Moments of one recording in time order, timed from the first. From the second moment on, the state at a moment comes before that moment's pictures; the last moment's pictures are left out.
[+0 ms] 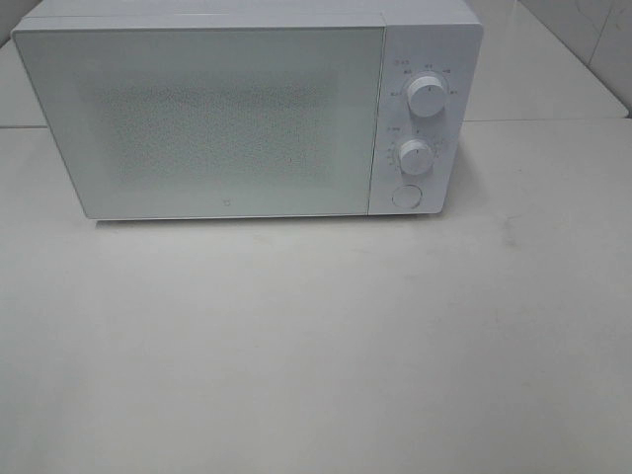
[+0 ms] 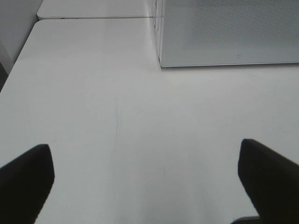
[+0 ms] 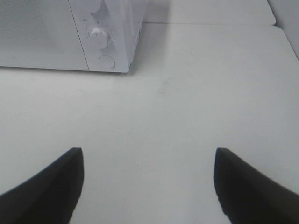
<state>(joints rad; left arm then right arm) -0.05 0.00 -0.52 -0.01 1.08 0.01 0.10 0.05 -0.52 0.03 0.94 0.09</state>
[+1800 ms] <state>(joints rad) -0.05 0.00 -0.52 -0.01 1.08 0.01 0.10 1.10 -0.25 0.03 -0.45 0.11</state>
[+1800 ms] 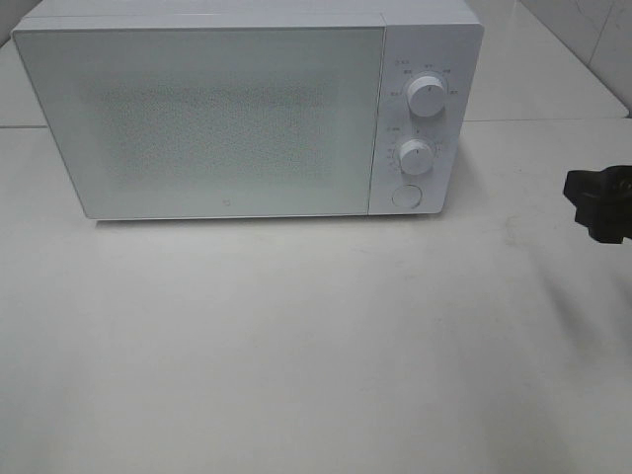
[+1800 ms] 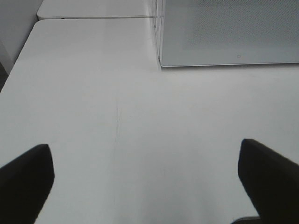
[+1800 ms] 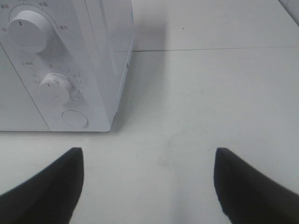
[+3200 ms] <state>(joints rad) -0.05 0.00 -0.52 -0.01 1.08 0.01 0.87 1.79 -0.33 0.88 -1.21 -0.22</state>
